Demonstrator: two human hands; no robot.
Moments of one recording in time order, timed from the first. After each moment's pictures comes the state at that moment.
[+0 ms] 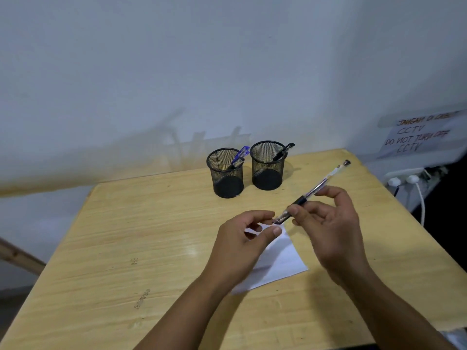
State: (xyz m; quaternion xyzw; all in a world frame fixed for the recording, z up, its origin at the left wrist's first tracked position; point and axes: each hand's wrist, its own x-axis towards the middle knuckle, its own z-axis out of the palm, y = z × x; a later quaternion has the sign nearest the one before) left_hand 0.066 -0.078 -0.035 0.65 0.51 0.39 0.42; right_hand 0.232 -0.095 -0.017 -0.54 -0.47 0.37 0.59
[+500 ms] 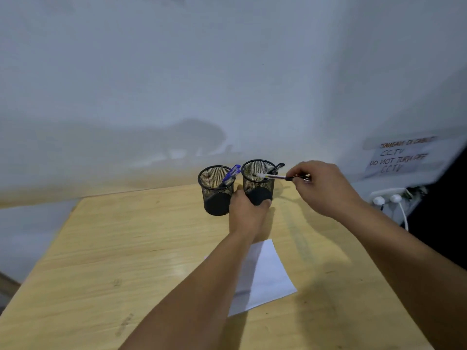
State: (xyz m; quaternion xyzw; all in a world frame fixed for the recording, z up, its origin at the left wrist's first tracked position) left_hand 0.129 0.055 -0.071 0.58 0.64 0.40 0.31; right_hand 0.286 0.009 0.027 -0.64 -0.69 0.11 0.32
